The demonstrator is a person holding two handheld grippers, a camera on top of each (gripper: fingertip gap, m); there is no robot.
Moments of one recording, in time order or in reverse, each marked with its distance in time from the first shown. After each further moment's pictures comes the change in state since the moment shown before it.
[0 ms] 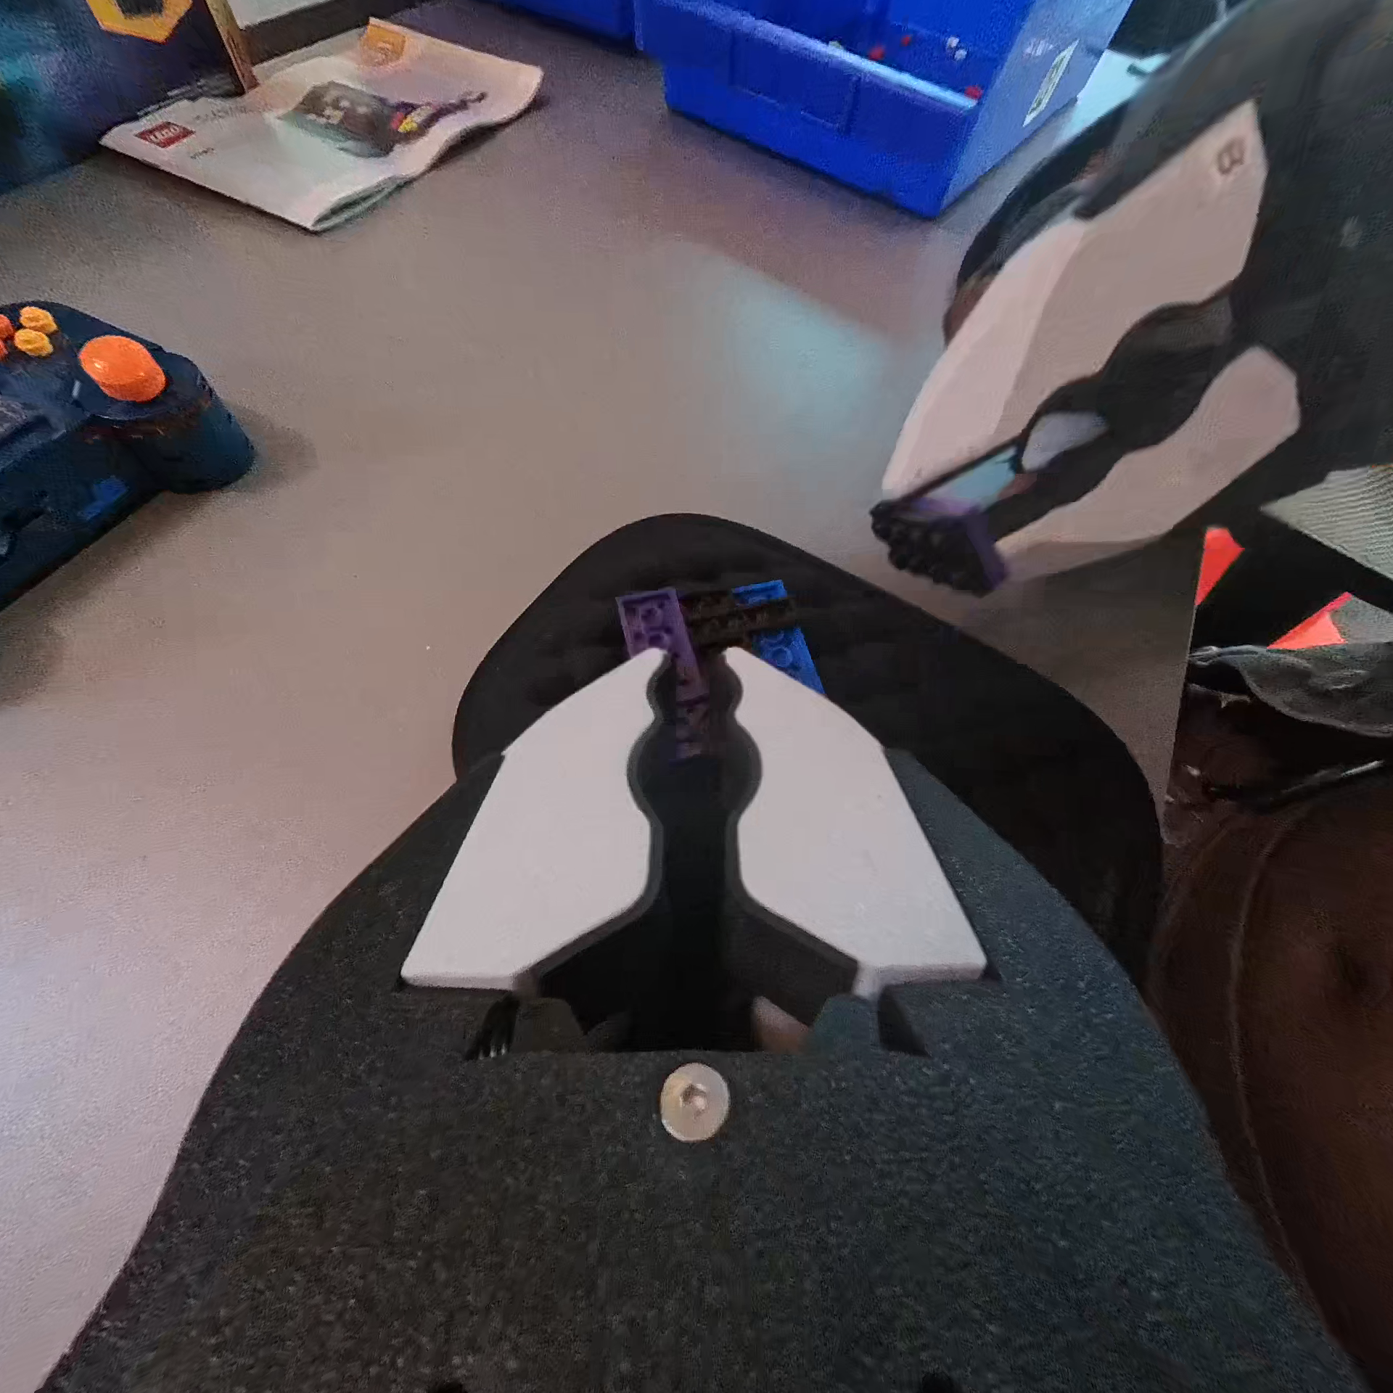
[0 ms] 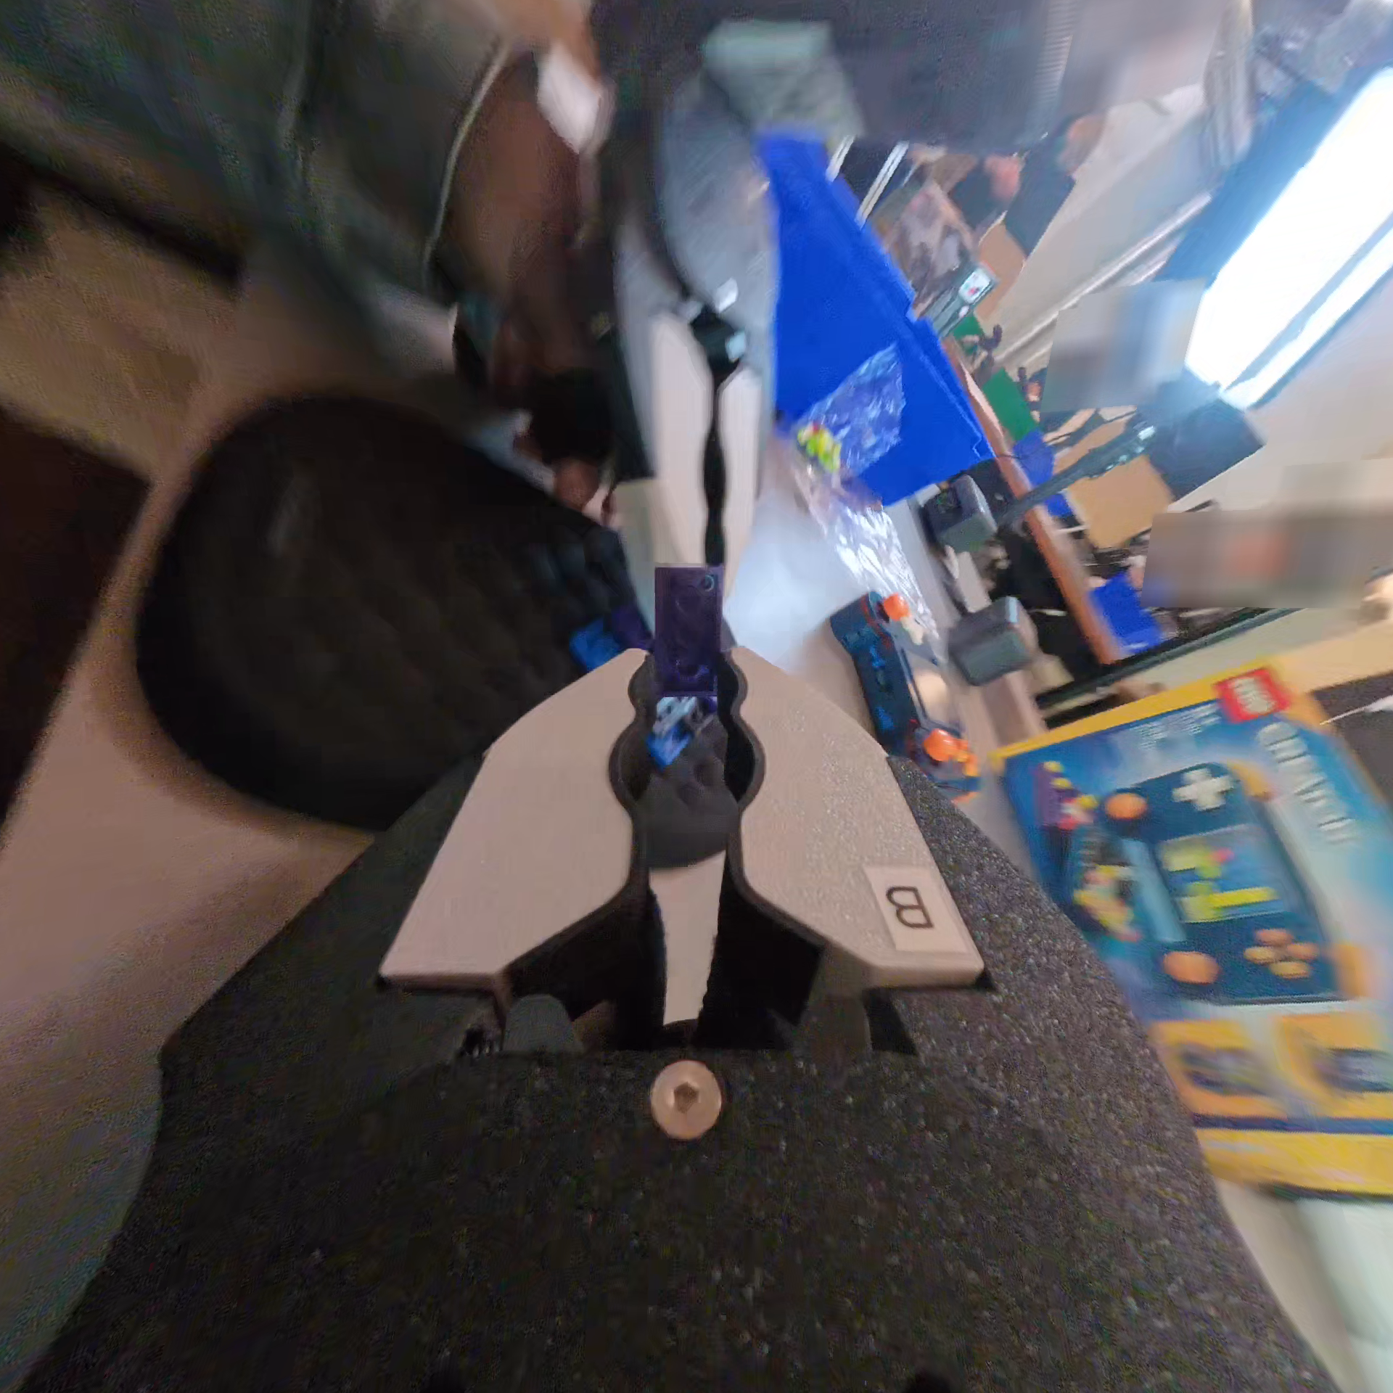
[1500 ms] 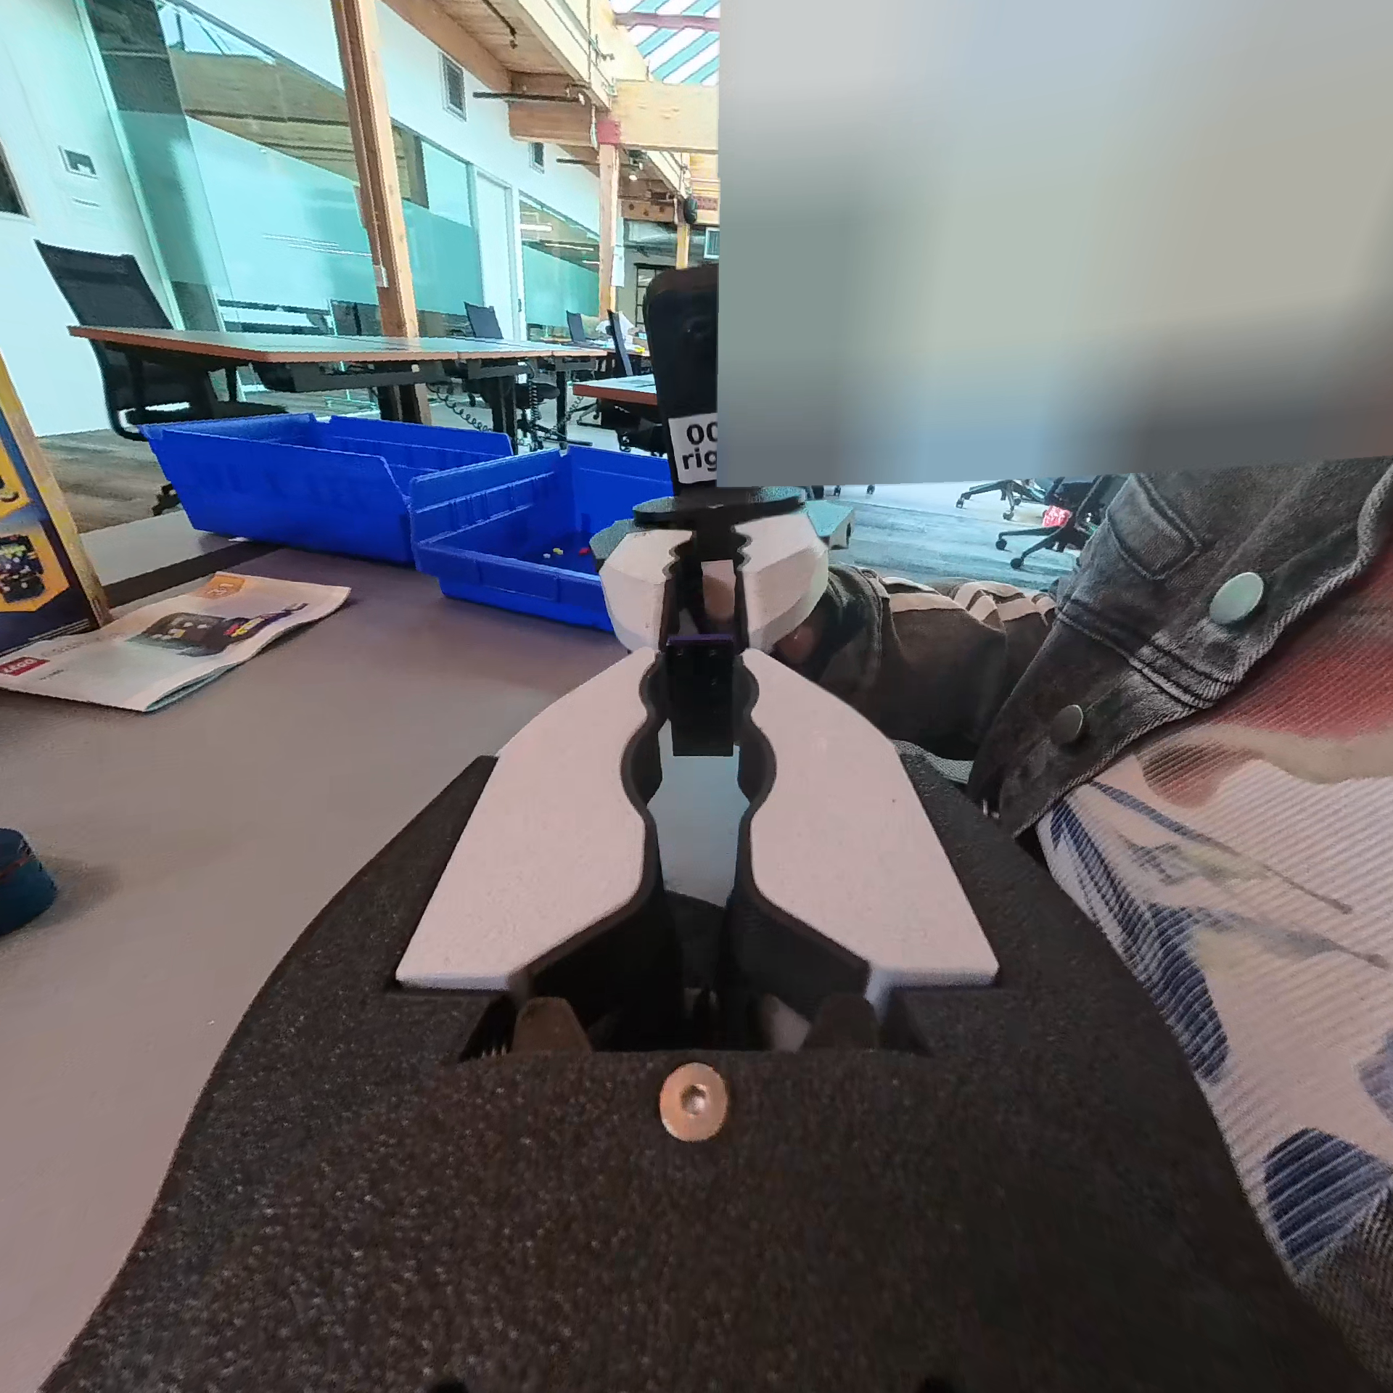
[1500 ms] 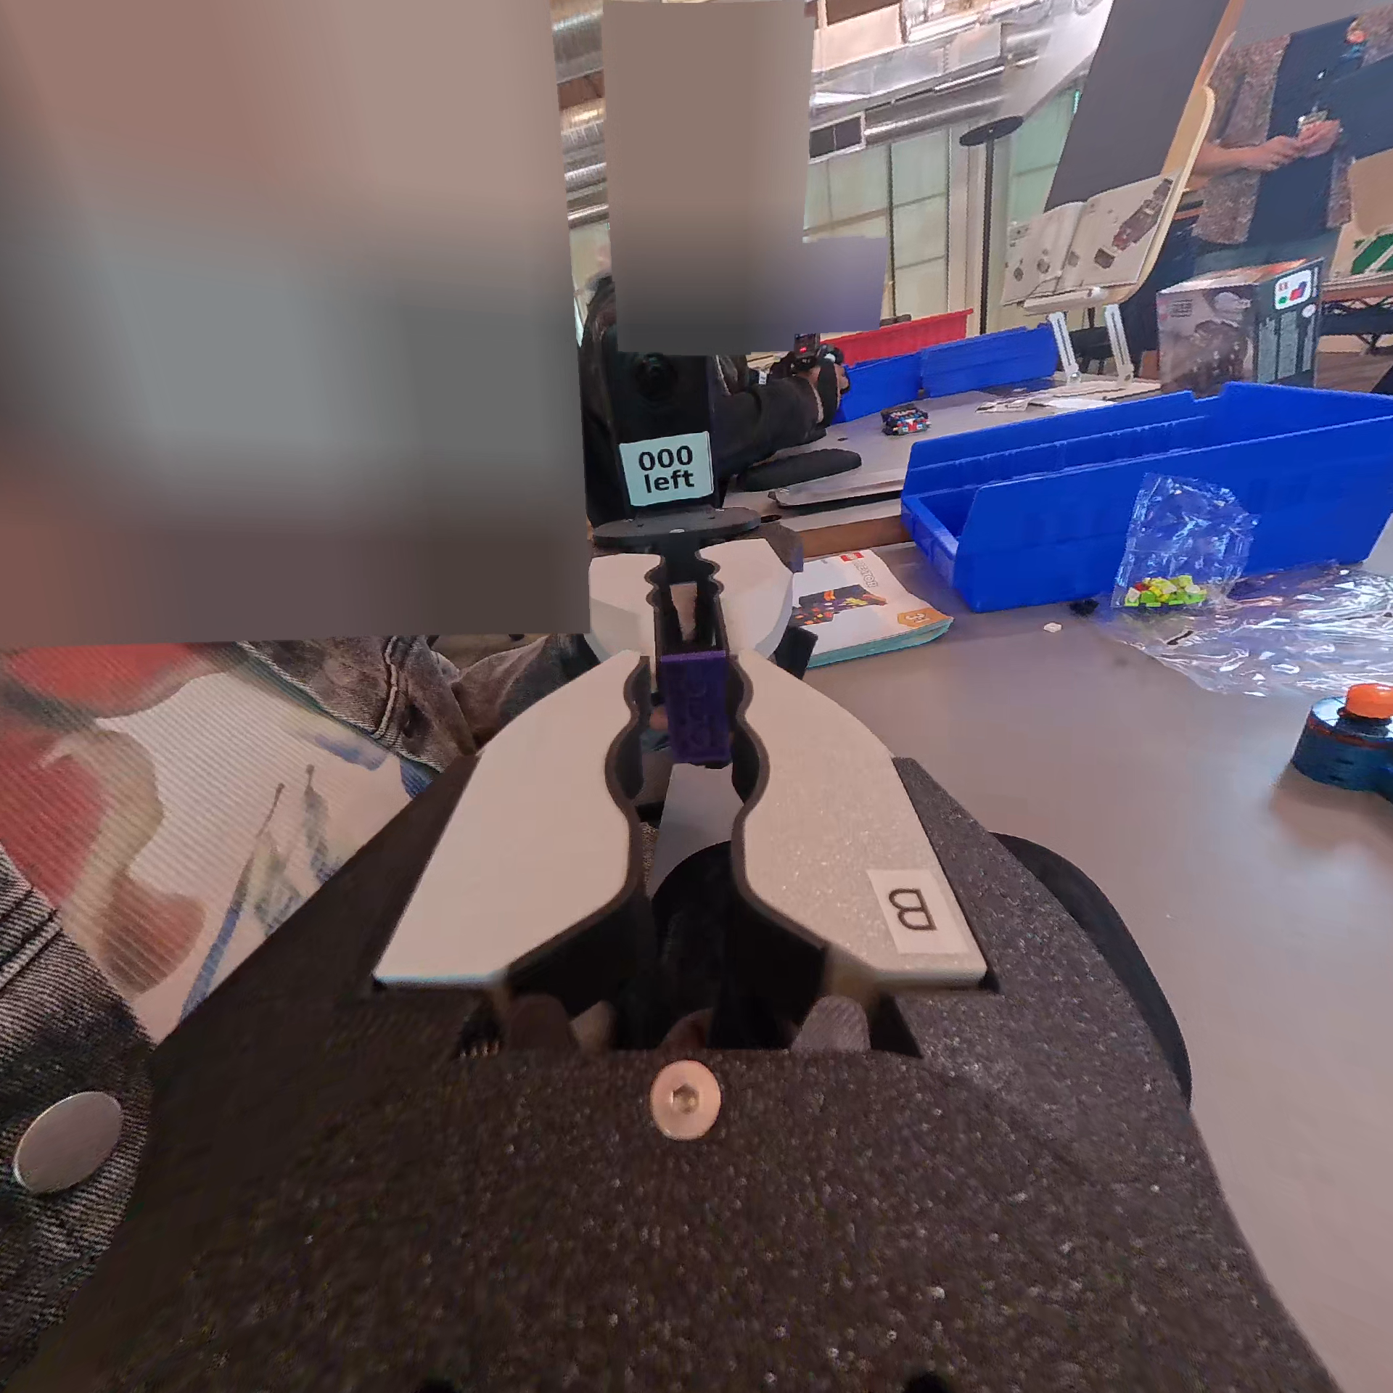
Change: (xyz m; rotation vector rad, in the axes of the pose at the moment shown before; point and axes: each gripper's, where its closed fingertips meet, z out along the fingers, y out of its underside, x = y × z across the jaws) left arm 0.083 -0.089 -0.071 0.525 0.320 0.067; right arm 0.024 -0.092 -0.031 0.480 -0.420 0.885
